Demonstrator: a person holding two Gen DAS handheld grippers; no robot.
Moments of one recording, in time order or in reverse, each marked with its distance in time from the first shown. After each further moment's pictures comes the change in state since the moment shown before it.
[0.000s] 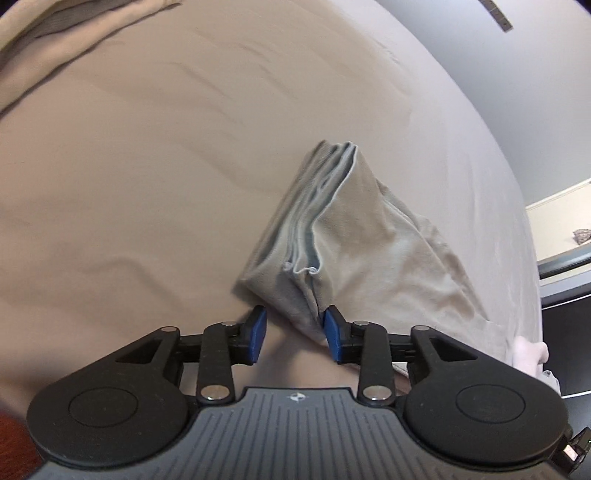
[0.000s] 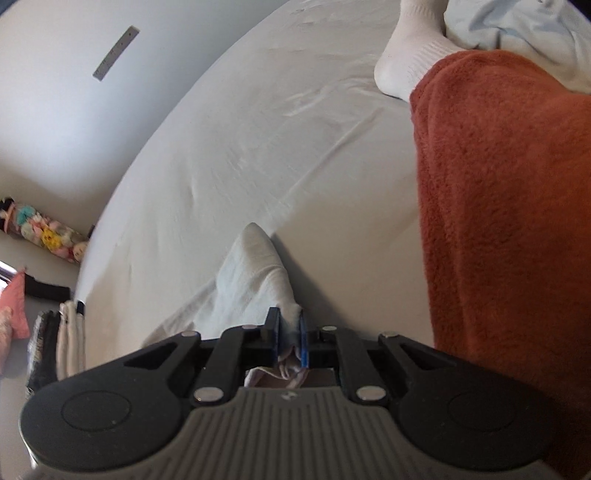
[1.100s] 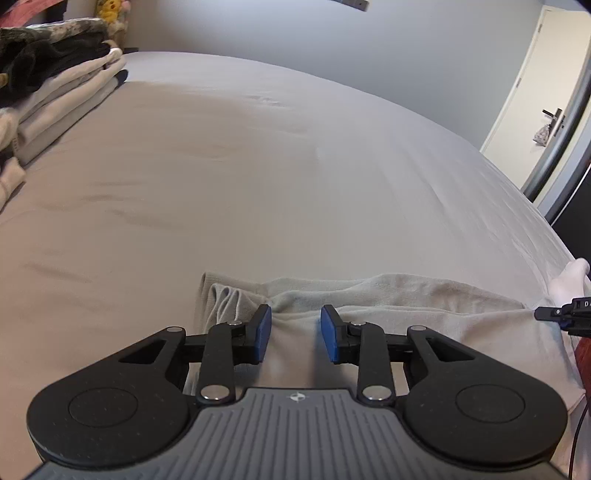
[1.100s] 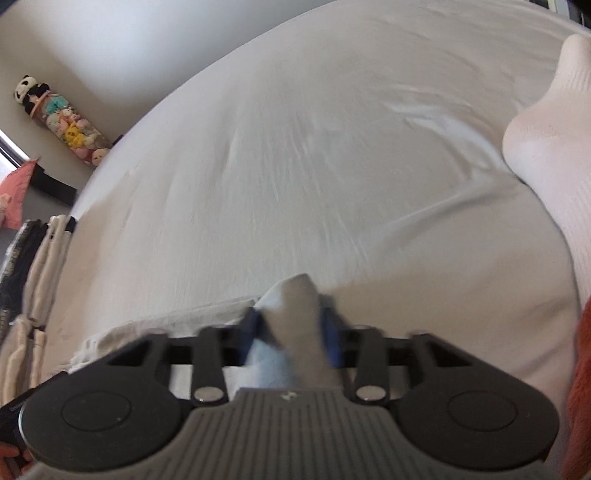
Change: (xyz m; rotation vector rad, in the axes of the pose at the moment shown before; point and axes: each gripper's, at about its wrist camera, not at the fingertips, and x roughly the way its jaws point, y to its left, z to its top) left arm 0.076 -0.081 0.038 0.540 -0.254 -0.007; right arm 0.080 0.030 0.064 -0.331 0.083 0.048
